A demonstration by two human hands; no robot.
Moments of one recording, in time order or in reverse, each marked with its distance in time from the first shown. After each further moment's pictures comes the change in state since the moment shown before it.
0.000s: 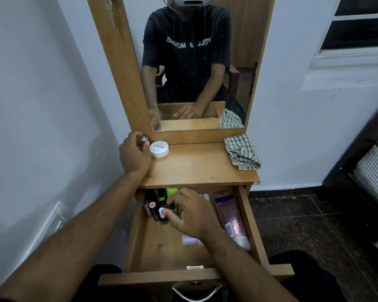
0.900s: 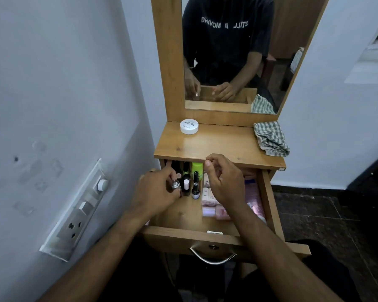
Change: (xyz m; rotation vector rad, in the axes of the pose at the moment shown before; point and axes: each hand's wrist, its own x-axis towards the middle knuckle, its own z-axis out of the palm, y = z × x) left_hand -0.158 -0.017 -0.114 0.206 -0.456 0.190; right_hand -0.001 -0.009 -0.022 0.159 0.260 0.111
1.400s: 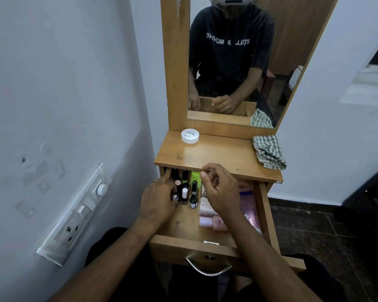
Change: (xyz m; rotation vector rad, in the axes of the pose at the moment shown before) left_hand 0.005 0.003 0.028 0.272 0.017 -0.076; right_hand 0.004 0.003 0.006 0.062 -0.049 -0.005
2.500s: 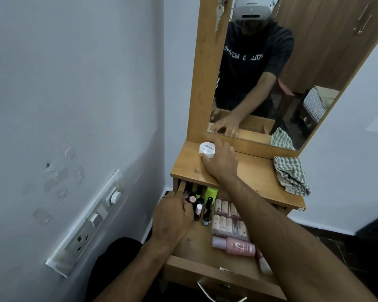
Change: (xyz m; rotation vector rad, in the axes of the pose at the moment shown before) left_hand -0.003 0.003 -0.004 -0.285 0.155 -0.175; right_hand 0.139 -0.007 0.066 -0.530 -0.163 0.135
